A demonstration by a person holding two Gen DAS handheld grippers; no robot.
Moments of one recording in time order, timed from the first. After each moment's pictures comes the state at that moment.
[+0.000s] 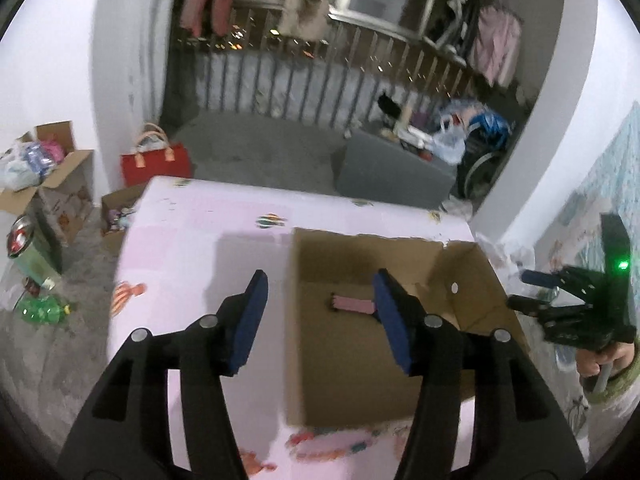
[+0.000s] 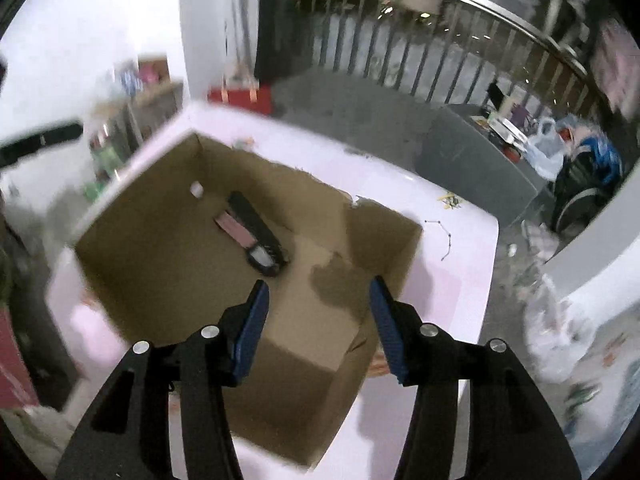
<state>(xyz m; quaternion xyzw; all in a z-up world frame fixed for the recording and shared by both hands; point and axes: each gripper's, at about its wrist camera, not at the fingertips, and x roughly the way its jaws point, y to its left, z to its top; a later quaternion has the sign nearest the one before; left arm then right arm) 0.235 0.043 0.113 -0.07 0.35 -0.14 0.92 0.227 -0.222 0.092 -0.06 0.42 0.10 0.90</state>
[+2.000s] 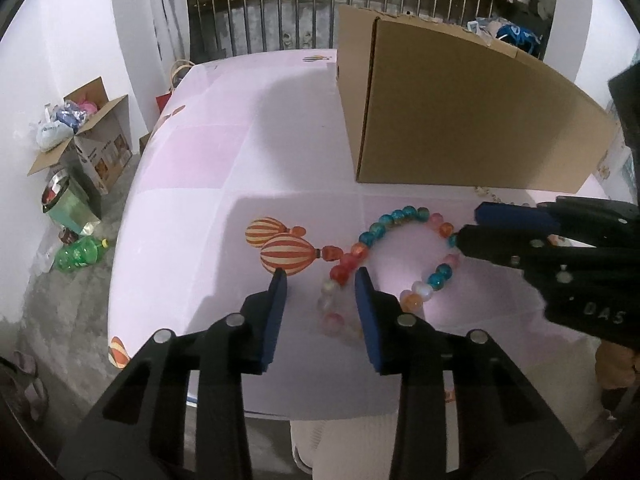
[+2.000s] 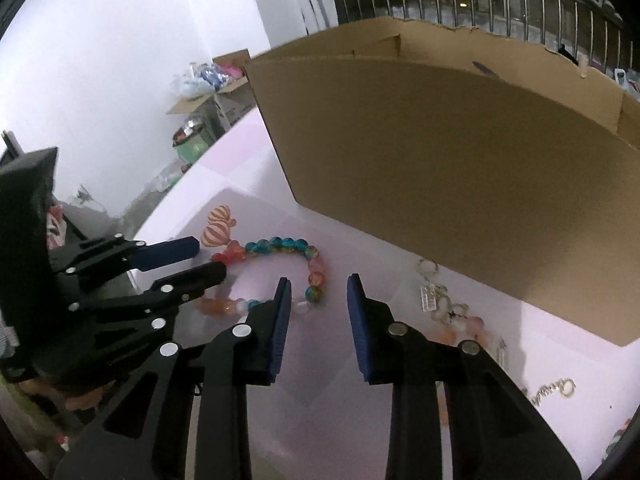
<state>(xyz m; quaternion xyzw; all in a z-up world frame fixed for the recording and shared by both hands) 0.122 0.059 -0.078 0.04 0.43 -0.09 0.90 0.163 -0.051 -0.073 0.00 0.44 0.22 0.87</state>
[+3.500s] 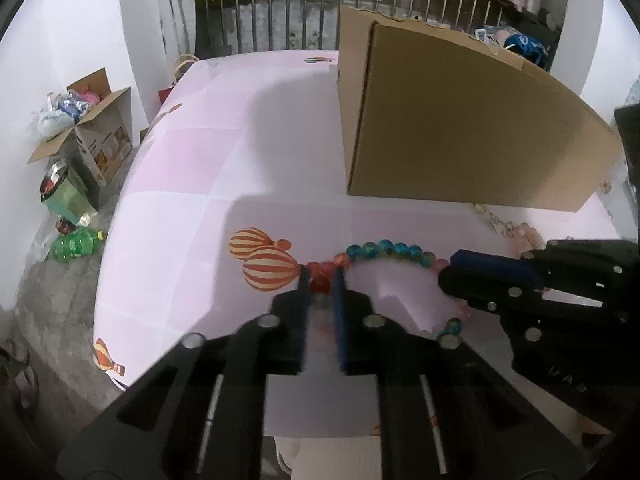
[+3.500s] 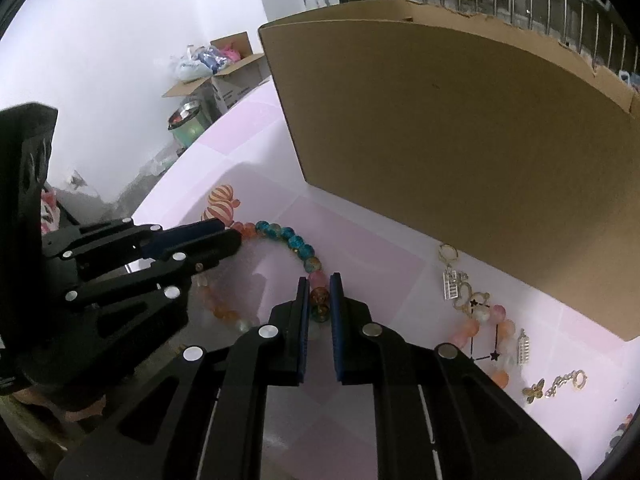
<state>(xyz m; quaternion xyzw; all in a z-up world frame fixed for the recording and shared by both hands) 0.129 0.054 -0.078 0.00 0.44 -0.08 0.90 0.166 -0.039 -0.078 0.00 0.47 0.21 0.86</state>
